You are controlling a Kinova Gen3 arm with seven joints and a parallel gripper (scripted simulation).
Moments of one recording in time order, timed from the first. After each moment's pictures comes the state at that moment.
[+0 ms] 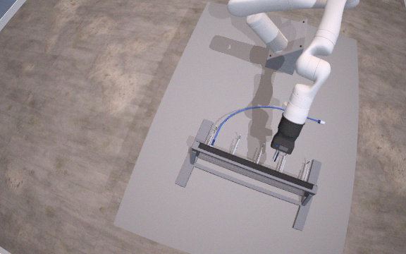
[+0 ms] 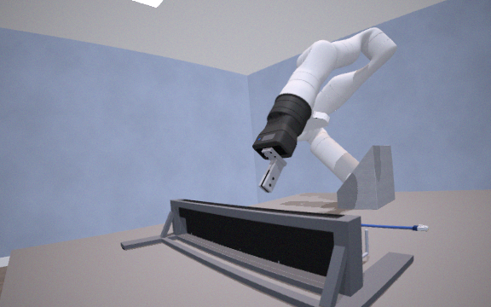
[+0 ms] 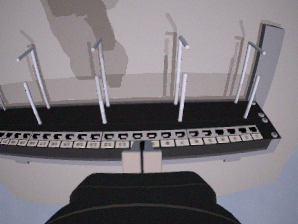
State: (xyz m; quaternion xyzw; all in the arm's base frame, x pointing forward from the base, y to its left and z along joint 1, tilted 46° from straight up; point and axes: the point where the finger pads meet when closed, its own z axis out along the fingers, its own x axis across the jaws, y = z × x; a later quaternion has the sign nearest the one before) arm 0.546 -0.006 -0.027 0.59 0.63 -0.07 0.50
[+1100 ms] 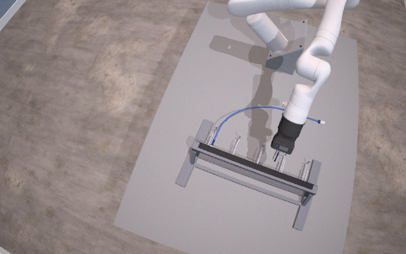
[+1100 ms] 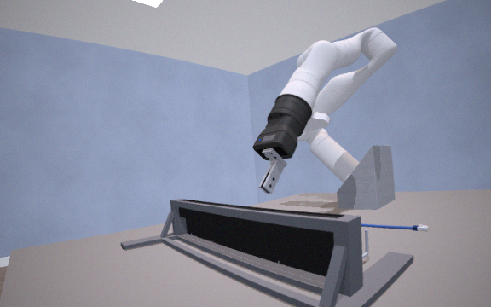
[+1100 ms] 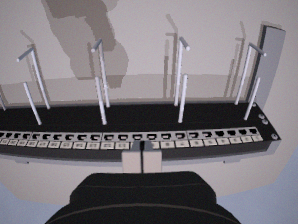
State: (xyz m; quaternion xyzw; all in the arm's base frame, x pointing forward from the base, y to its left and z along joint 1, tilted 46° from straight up) arm 0.546 -0.007 -0.029 0.59 0.63 -0.07 0.49
